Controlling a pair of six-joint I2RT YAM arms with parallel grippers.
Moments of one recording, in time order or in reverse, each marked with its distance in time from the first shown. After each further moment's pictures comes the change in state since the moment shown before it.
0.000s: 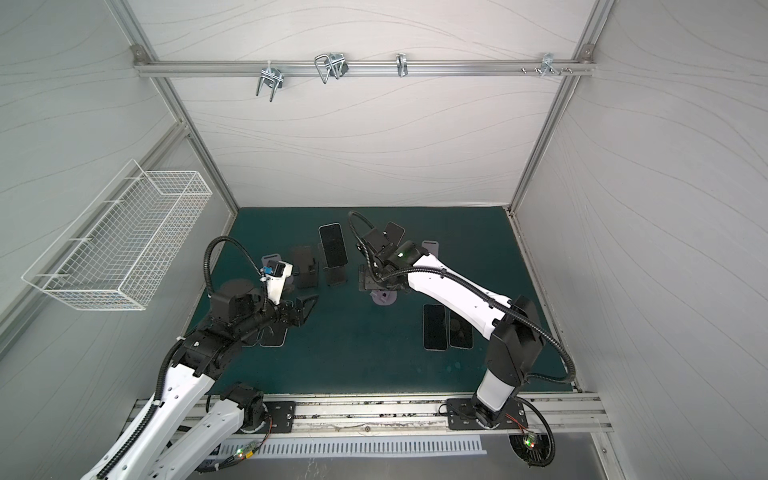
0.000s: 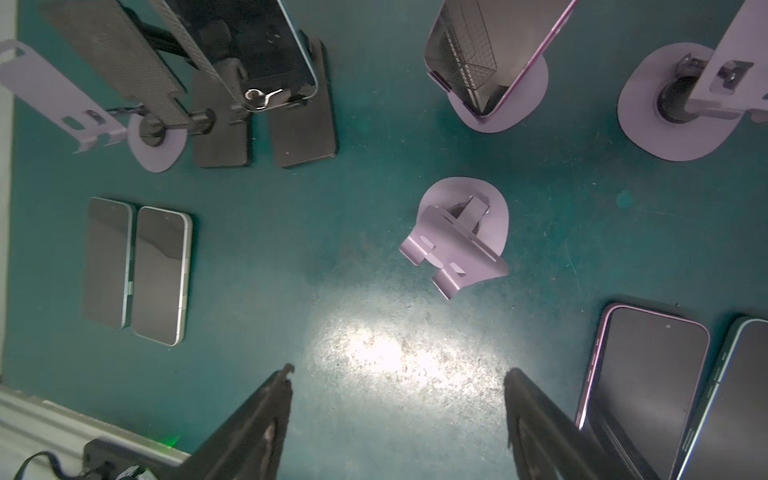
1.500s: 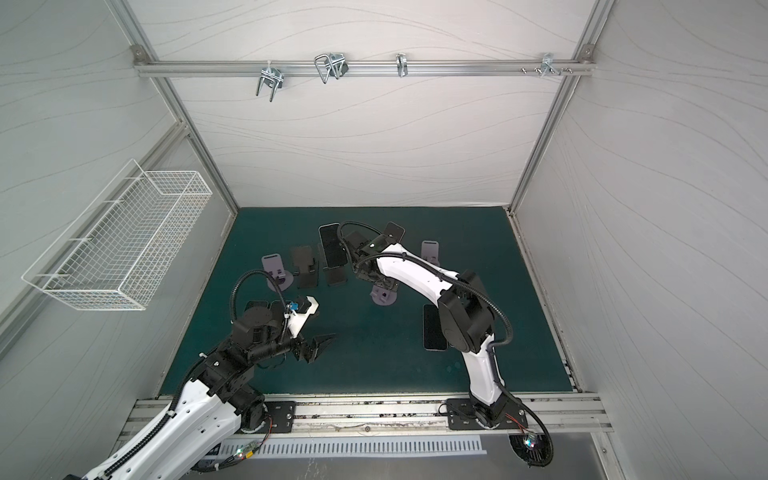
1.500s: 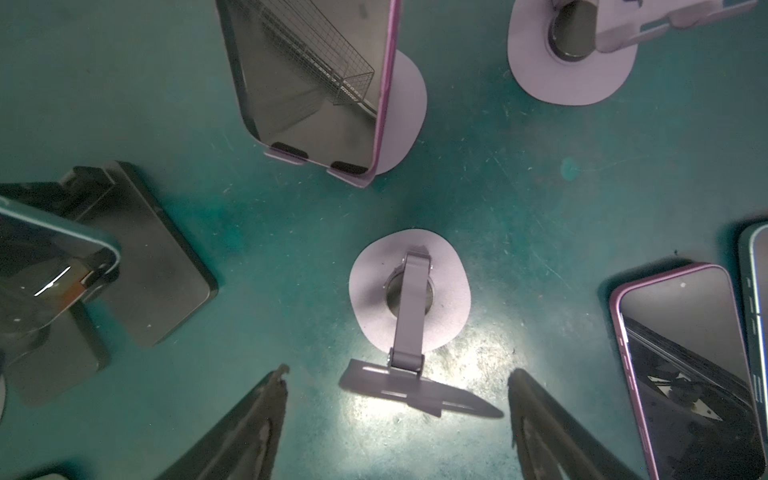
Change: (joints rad) left arm -0.200 -0.140 -0.305 0.163 0.071 0.138; right arm -0.023 0.337 0.221 -0.128 0.210 0.431
